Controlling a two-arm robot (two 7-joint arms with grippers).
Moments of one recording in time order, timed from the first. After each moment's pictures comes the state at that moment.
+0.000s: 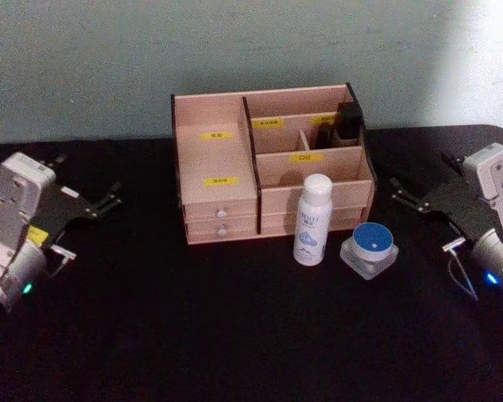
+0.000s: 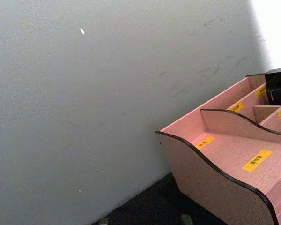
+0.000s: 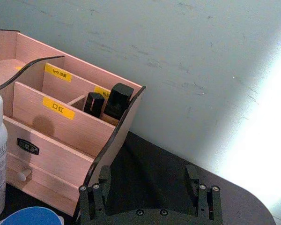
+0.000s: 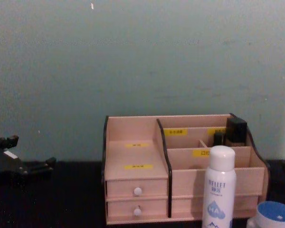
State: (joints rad) left arm -0.20 0.60 0.45 -1.41 -0.25 -0.12 0.03; right arm 0.20 0.60 -0.45 -1.41 0.25 -0.12 -0.03
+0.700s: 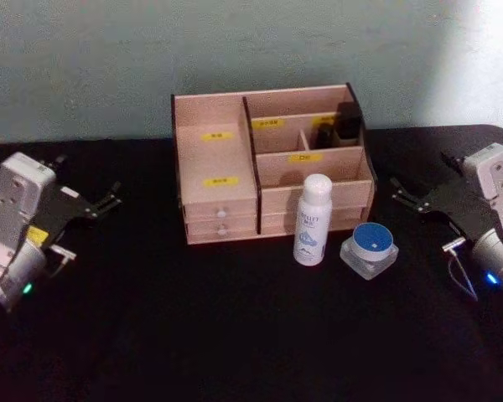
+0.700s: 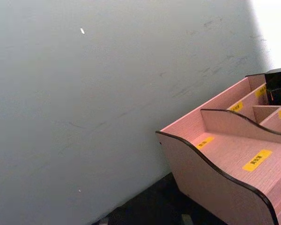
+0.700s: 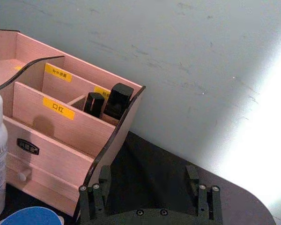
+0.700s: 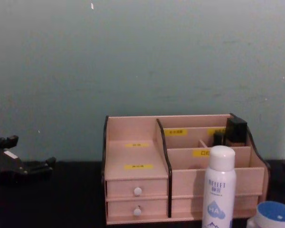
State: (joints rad) left arm -0.20 0.60 0.45 -1.41 -0.25 -0.12 0.03; right arm 0.20 0.60 -0.45 -1.41 0.25 -0.12 -0.03
